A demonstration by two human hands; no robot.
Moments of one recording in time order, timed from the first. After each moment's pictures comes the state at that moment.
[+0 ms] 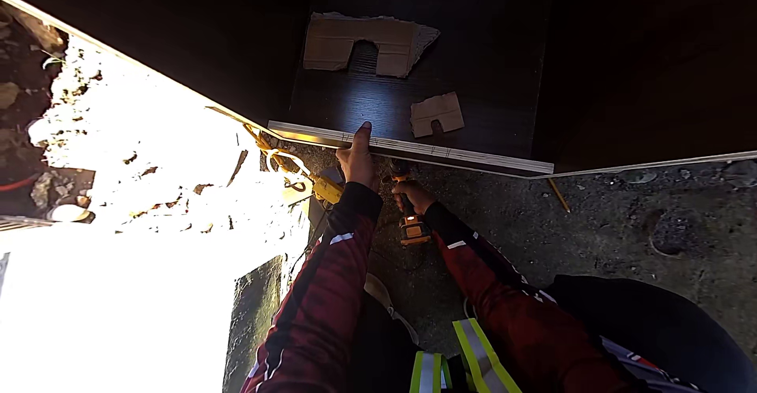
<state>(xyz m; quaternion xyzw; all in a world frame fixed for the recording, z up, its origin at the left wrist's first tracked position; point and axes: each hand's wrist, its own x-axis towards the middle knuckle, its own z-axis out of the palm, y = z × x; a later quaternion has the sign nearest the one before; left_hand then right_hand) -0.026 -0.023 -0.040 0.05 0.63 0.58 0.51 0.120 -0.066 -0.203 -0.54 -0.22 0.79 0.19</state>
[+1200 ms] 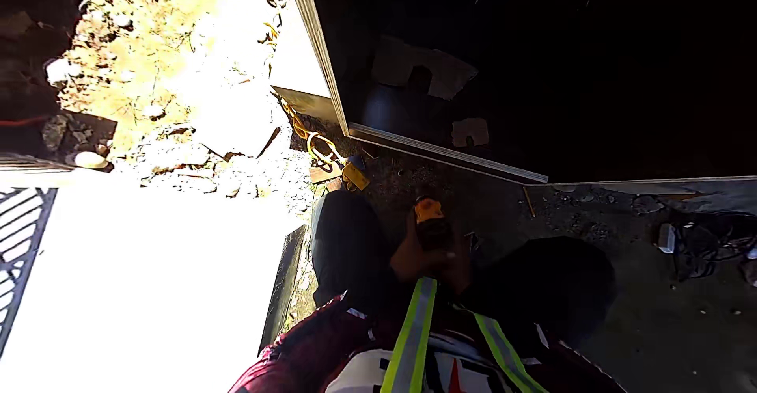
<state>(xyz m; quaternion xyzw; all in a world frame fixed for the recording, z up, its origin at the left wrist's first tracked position) -0.044 -0.238 0.051 0.31 0.49 0.36 0.73 0.094 -0.231 0.059 -0.69 -0.58 0.40 0.17</state>
